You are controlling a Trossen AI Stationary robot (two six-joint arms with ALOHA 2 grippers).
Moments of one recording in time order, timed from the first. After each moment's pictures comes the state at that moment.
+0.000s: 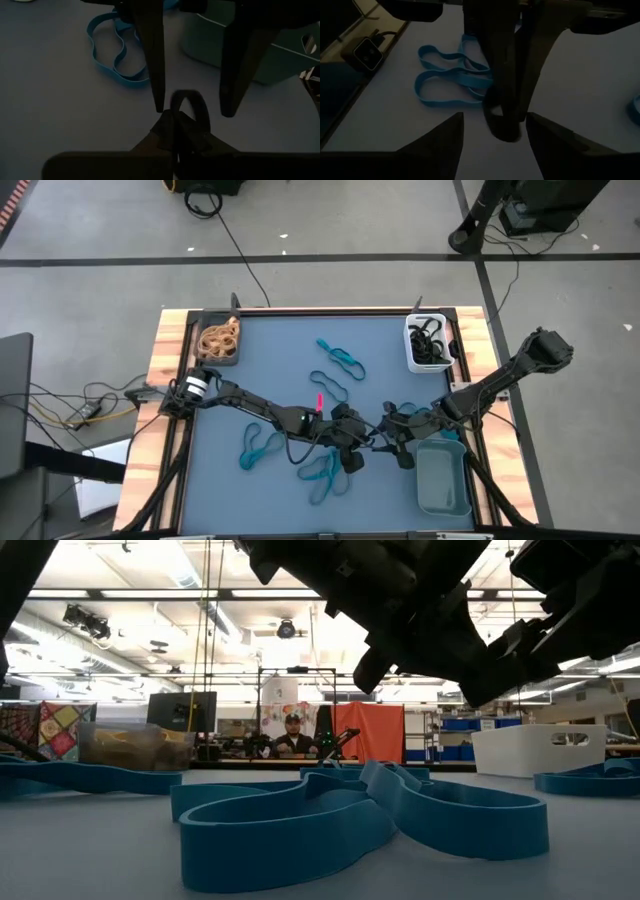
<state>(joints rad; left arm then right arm) -0.26 2.12 1.52 0.00 -0.24 -0.43 0.46 1.23 0.43 0.22 0.19 0.28</state>
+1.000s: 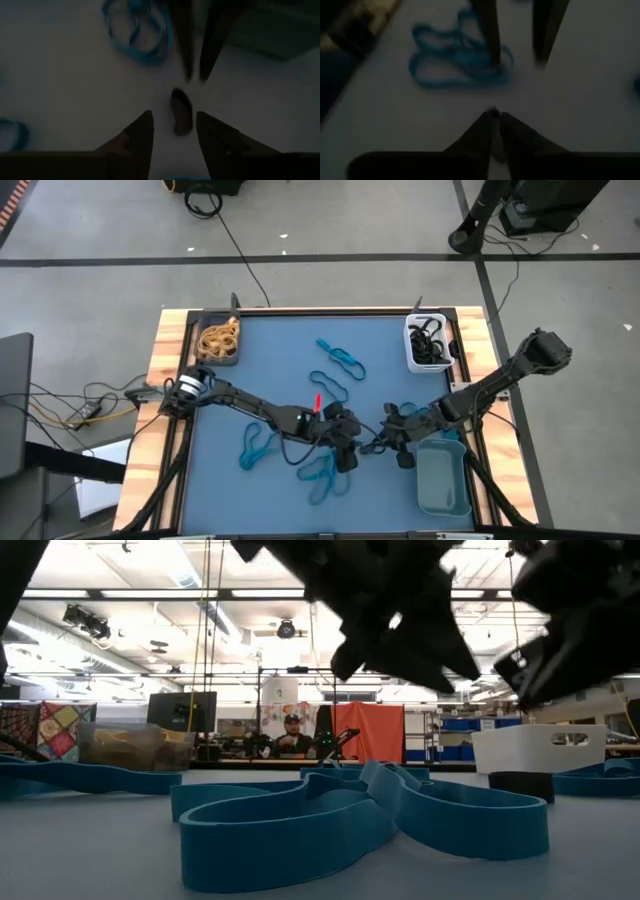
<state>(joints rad) -0.27 2.07 1.52 -0.17 -0.27 -0.42 0.45 1.25 0.43 0.15 0.16 0.32</state>
